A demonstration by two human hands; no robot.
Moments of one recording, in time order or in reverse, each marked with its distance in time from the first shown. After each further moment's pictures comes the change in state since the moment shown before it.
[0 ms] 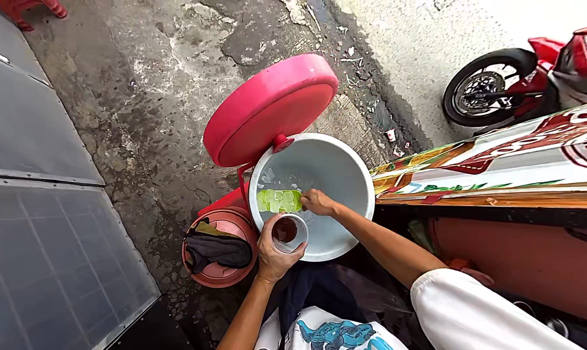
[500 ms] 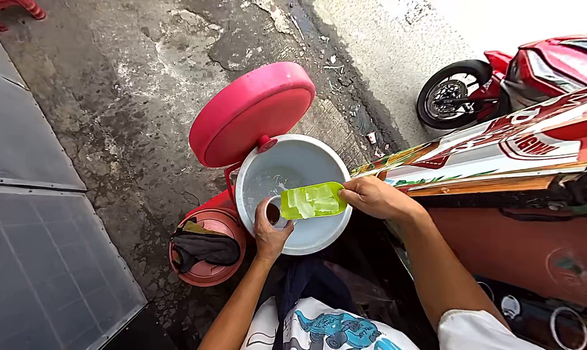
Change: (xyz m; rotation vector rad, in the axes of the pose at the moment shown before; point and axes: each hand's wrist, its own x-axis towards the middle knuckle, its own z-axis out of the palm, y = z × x) left_hand 0.021 0.003 0.035 0.196 0.038 -0.153; right_hand -0.187 -0.075 -0.112 -0.250 0.218 -0.052
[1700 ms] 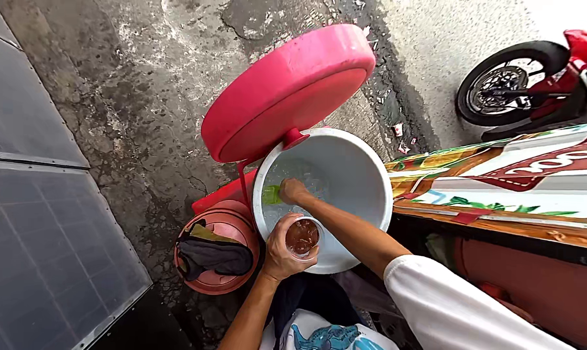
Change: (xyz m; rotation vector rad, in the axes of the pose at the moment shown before) left_hand 0.005 -0.037 -0.018 -0.215 -0.095 0.269; right_hand 0.241 -0.035 0.194 -0.069 -0.288 0.397
